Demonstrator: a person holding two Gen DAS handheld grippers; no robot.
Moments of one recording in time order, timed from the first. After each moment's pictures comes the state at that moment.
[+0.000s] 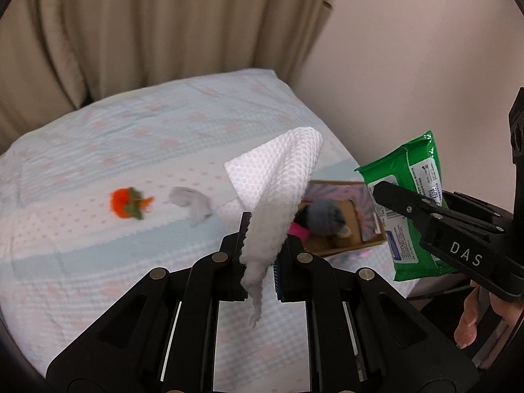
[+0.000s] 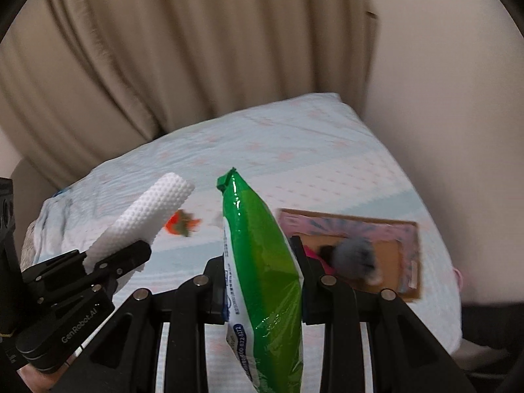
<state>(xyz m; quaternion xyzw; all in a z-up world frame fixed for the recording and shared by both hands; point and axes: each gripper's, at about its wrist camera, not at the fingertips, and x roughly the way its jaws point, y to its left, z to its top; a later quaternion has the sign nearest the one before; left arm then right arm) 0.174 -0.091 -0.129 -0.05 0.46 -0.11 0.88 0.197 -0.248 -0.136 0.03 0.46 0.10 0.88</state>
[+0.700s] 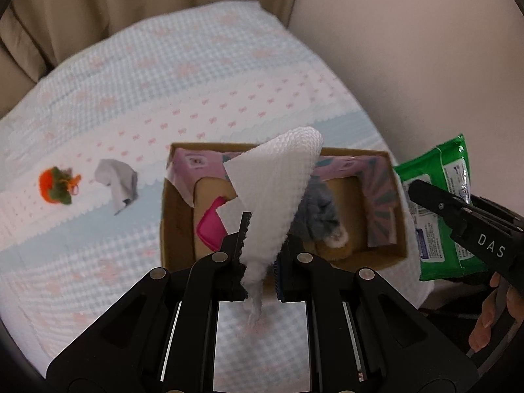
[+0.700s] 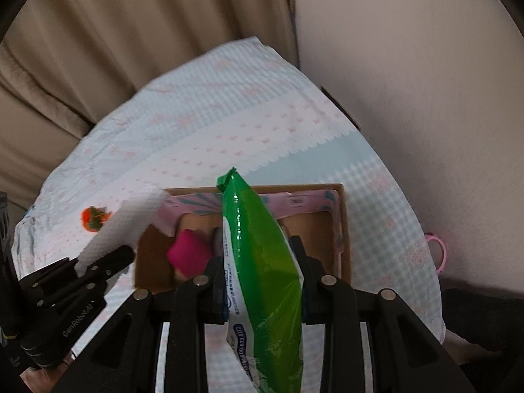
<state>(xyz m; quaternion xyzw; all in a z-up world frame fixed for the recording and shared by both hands) 0.283 -0.239 -0.281 -0.03 0.56 -0.09 0.82 0.288 -0.416 -0.259 0.08 0.55 0.04 0.83</state>
